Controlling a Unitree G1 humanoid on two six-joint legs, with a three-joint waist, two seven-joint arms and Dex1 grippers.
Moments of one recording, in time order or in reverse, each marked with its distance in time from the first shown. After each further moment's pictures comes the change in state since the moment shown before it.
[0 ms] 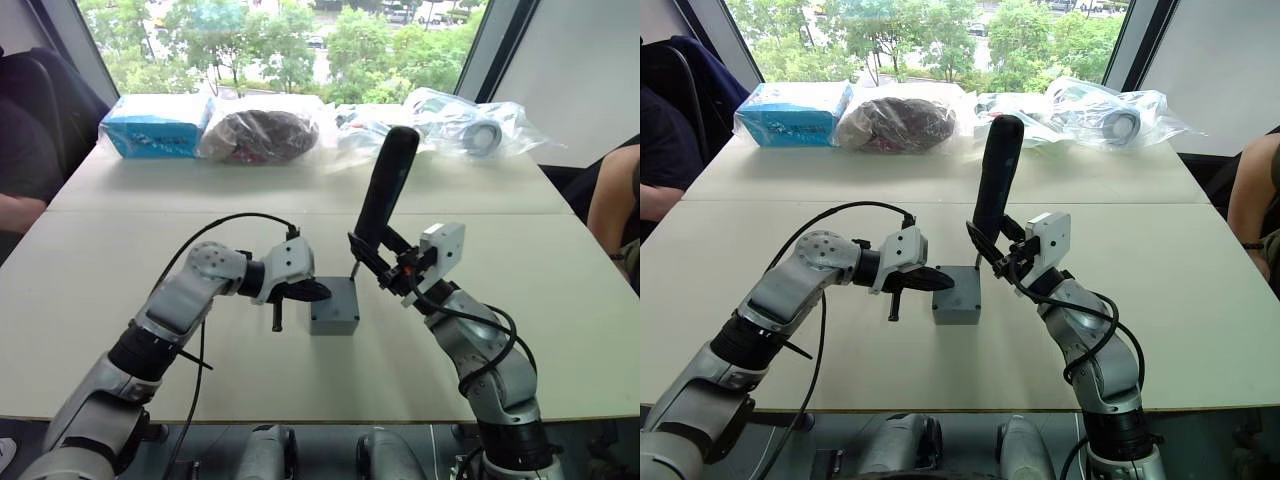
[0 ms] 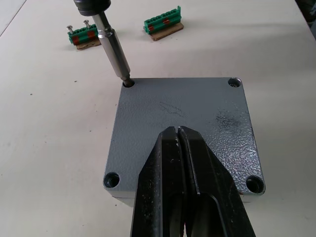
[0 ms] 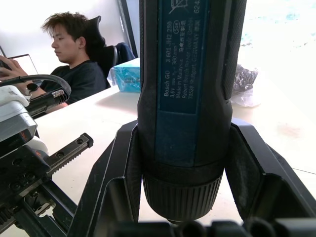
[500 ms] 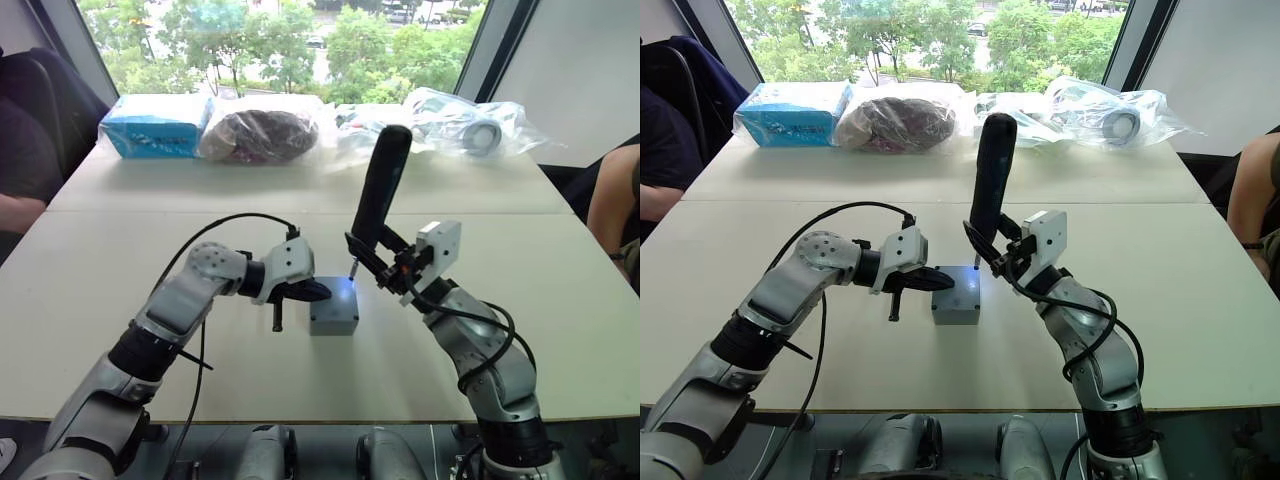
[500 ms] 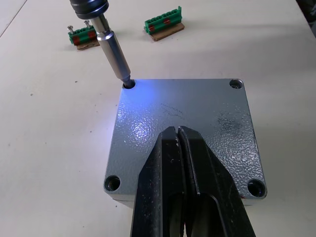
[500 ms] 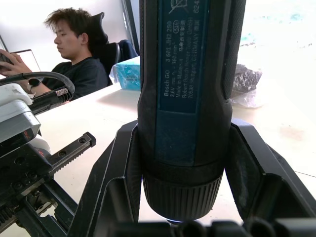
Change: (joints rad) left arm 0.001 -0.007 0.000 0.004 0.000 -0.003 0.006; right arm -0.026 -0.016 0.011 -0.006 -0.007 0.024 -0.001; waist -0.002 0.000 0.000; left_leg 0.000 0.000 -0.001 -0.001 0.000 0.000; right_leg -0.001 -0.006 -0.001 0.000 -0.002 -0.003
